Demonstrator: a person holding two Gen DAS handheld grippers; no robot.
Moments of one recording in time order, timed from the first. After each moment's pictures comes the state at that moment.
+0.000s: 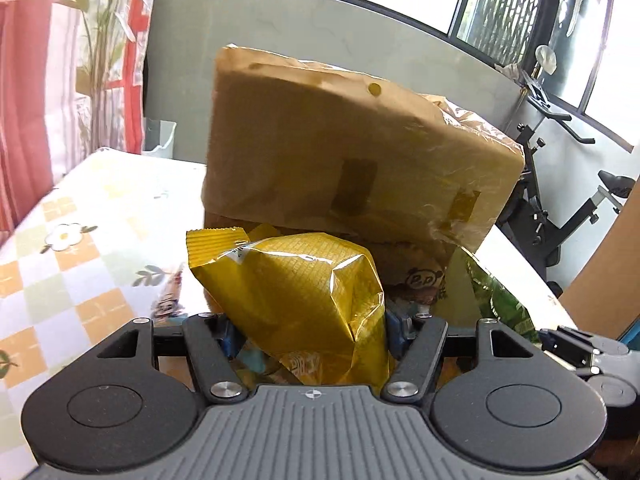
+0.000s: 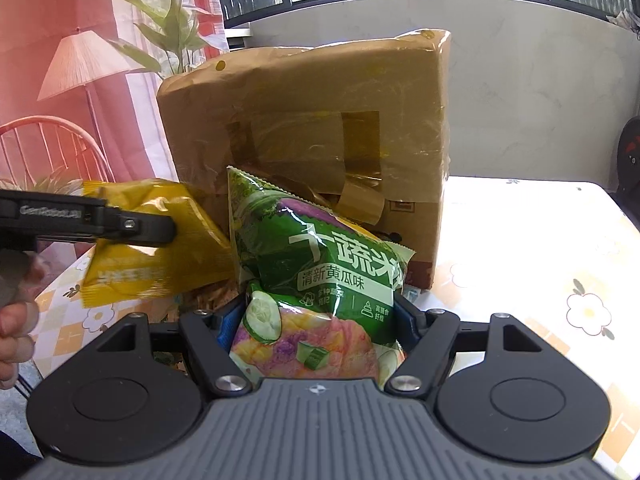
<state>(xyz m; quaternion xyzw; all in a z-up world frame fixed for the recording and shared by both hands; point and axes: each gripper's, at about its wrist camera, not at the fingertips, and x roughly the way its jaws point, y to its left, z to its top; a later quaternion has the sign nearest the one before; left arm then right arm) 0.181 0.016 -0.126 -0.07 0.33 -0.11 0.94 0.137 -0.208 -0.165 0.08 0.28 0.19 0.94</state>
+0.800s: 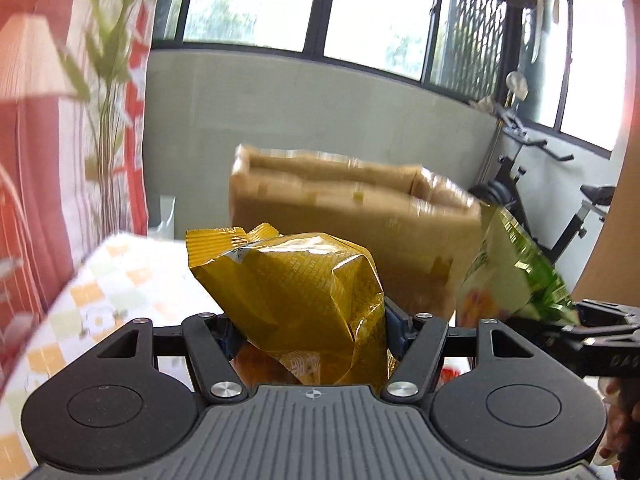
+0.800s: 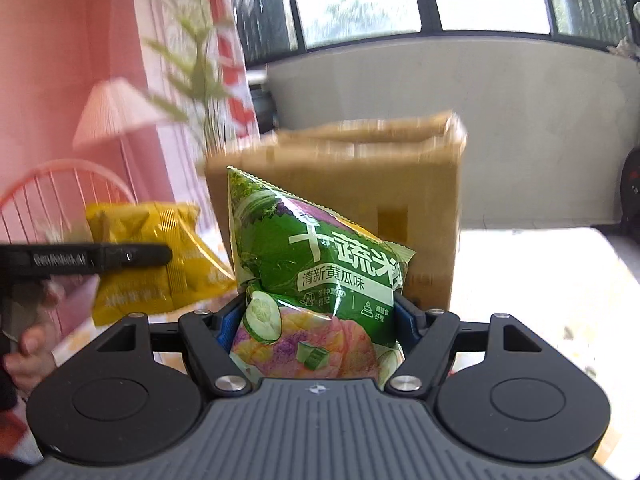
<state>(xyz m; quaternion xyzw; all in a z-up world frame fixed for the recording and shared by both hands) 0.157 0.042 -0.059 -0.03 0.22 -0.12 0.97 0.105 -0.209 -0.094 0.10 0.19 0.20 0.95</state>
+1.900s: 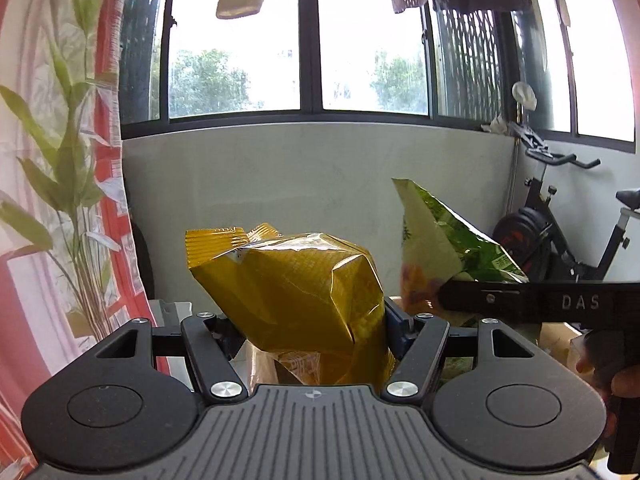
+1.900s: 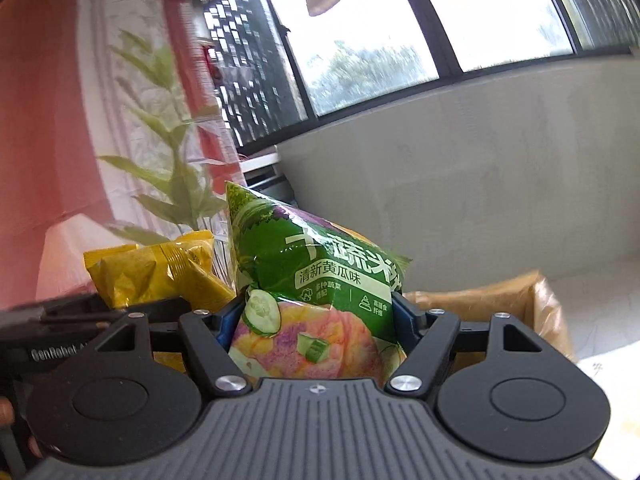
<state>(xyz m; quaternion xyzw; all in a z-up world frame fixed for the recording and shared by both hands) 0.325 0.015 0.010 0.06 0.15 -0.10 0.98 0.331 -0.203 -0.030 0.20 0.15 0.24 0.94</state>
